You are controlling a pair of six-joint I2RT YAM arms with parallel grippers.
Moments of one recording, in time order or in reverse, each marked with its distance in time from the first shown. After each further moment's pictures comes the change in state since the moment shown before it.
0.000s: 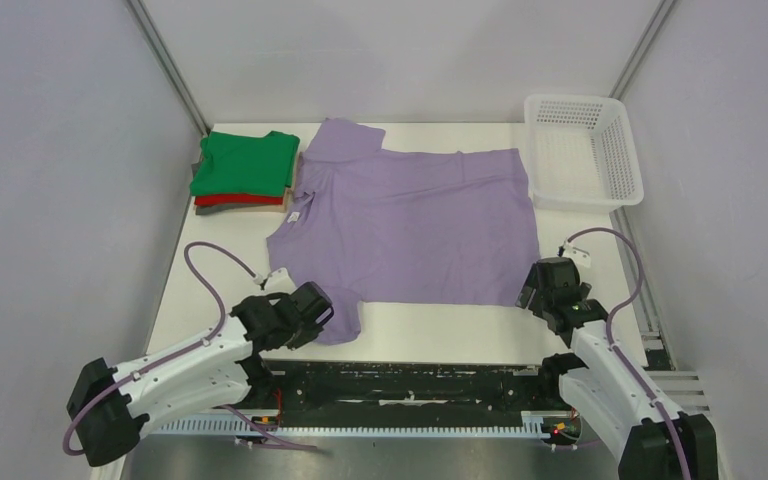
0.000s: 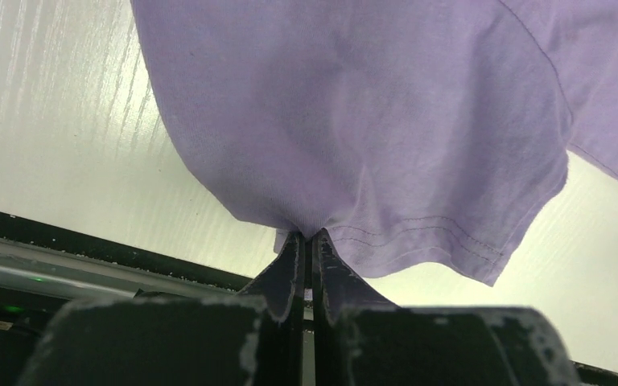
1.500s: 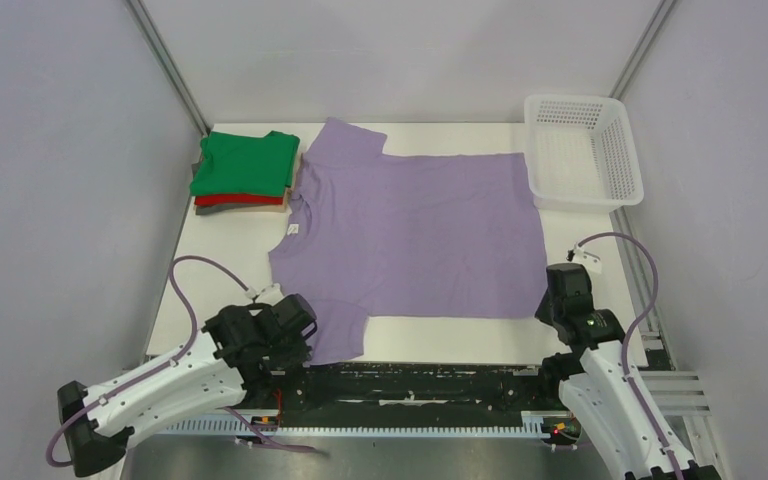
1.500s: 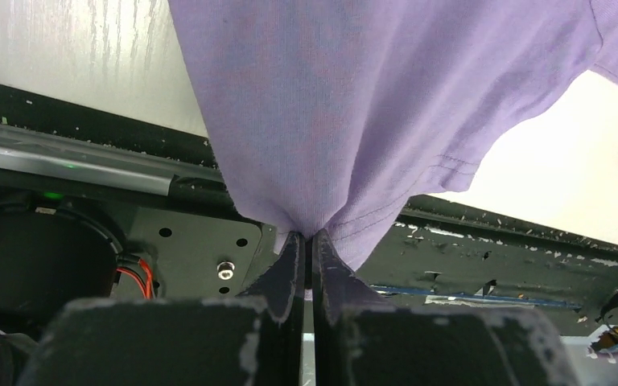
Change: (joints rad) left arm -0.068 -0.193 0.043 -0.258 0.188 -0.031; right arm 0.000 -0.206 0.069 -0.248 -0.016 0.006
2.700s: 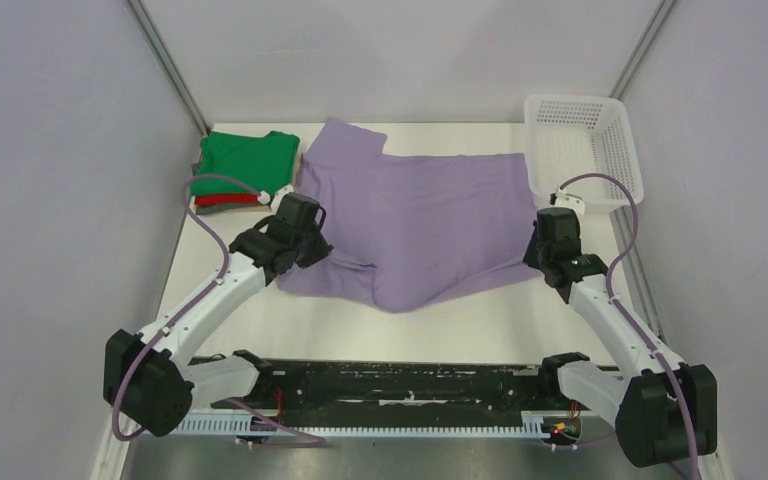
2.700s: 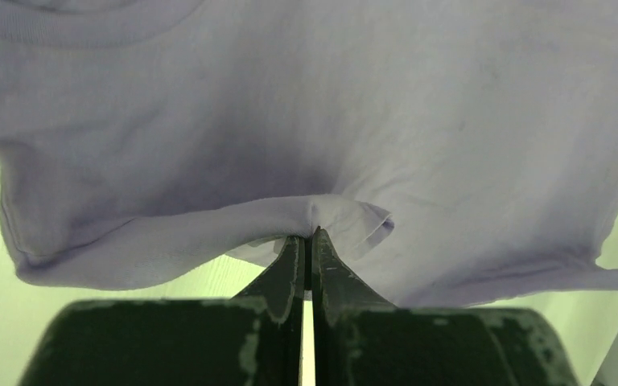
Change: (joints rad) left arm 0.446 0.502 0.369 0.519 -0.008 0.453; right arm -0.001 0.439 0.239 0.357 -0.036 -0.124
